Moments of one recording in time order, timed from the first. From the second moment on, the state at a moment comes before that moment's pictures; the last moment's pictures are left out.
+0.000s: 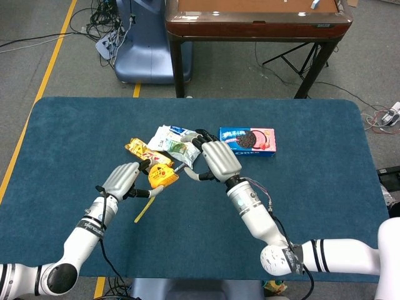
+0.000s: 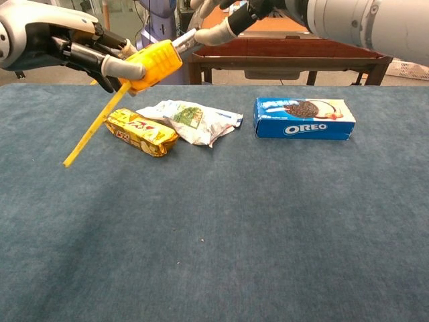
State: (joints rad) left arm -0.88 -1.15 -0.29 -2.13 0.54 1.07 0.28; right arm 0.97 -1.45 0.39 -1.89 -0.75 1.12 -0.37
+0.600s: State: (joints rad) left arm -0.88 -1.14 -0.28 -2.12 0.56 1.05 0.25; right arm 0.99 -1.46 0.39 -1.88 -0.72 1.13 -0.39
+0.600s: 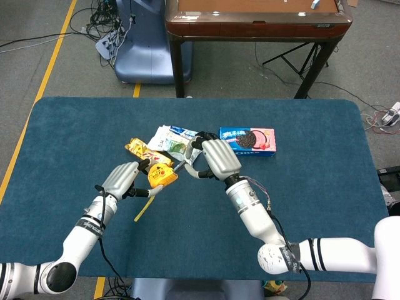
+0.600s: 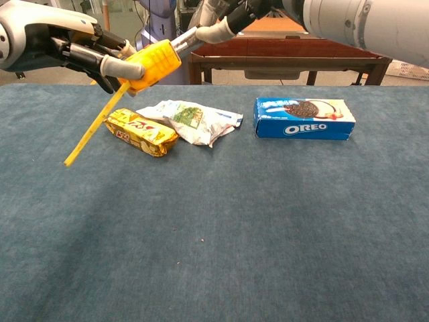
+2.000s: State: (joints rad) left arm -0.76 -1.15 -0.16 -1.91 0.69 0.89 0.06; right arm 0.85 -1.24 0.34 -1.95 -0.85 1.12 -0.28
